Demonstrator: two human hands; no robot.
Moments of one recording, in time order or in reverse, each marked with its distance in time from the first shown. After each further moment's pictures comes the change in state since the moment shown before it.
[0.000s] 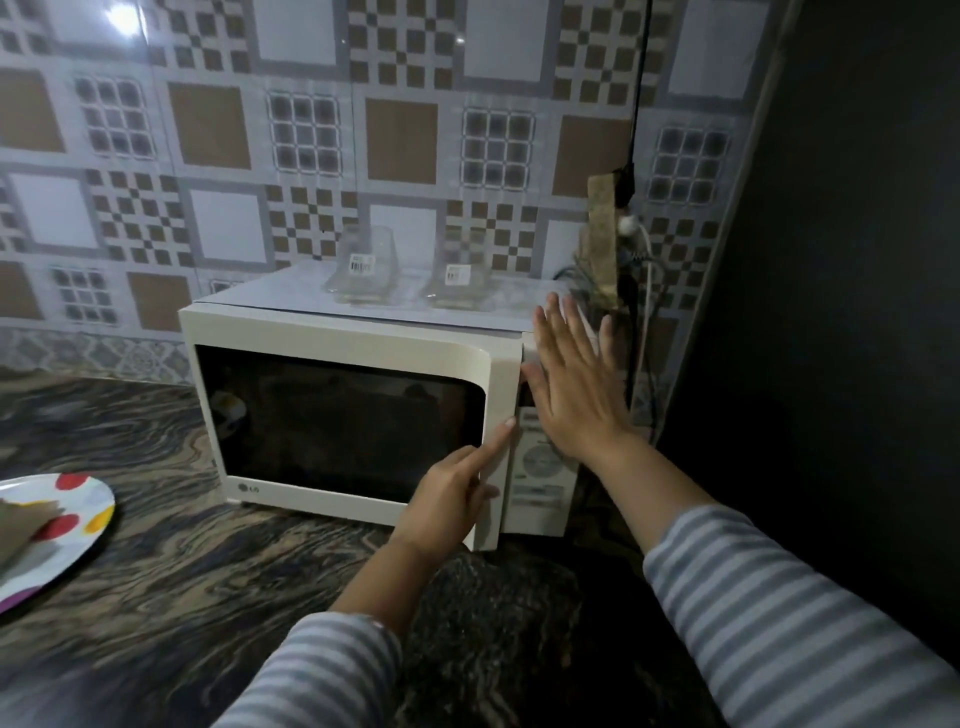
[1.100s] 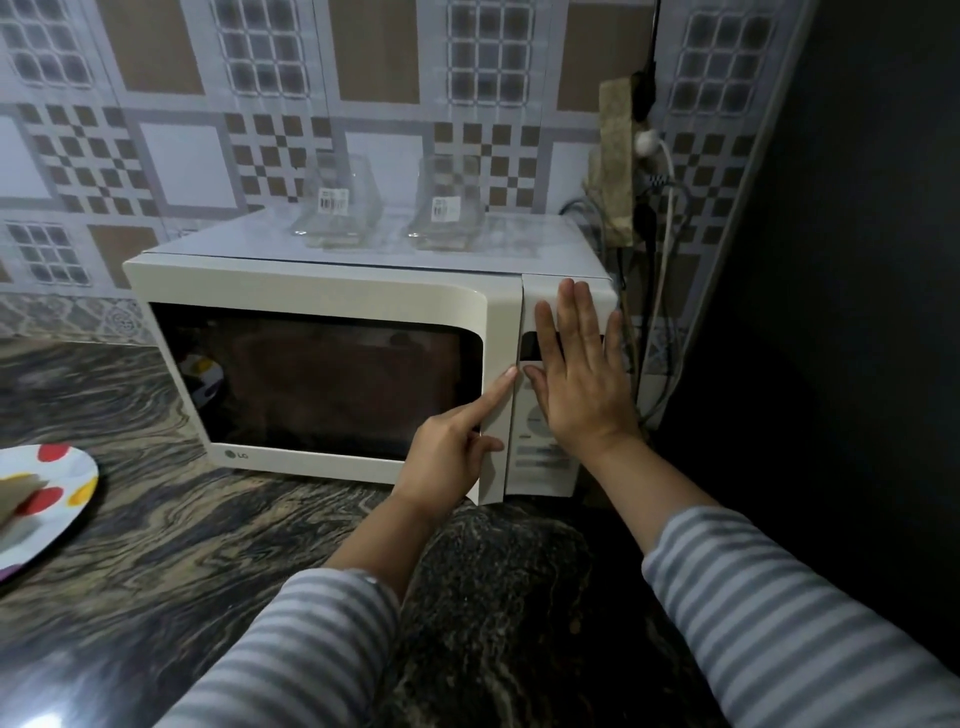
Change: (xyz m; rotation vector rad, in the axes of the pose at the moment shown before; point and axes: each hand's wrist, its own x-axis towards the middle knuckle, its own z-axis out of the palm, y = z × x) left_hand 0.011 -0.016 0.010 -0.037 0.041 0.001; right_hand -0.027 0.015 0.070 -0.292 0.301 -0.117
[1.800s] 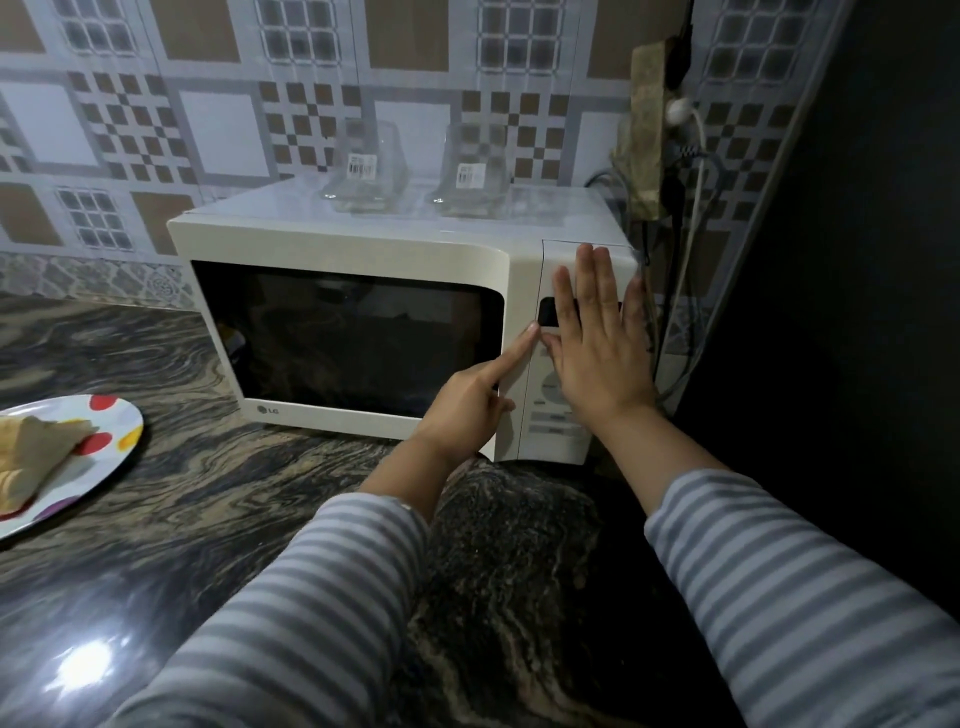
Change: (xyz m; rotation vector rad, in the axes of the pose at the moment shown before) left_hand 0.012 0.013 -0.007 0.041 -0.146 -0.096; right_hand 0.003 -0.003 -0.015 -0.091 -0.098 0.028
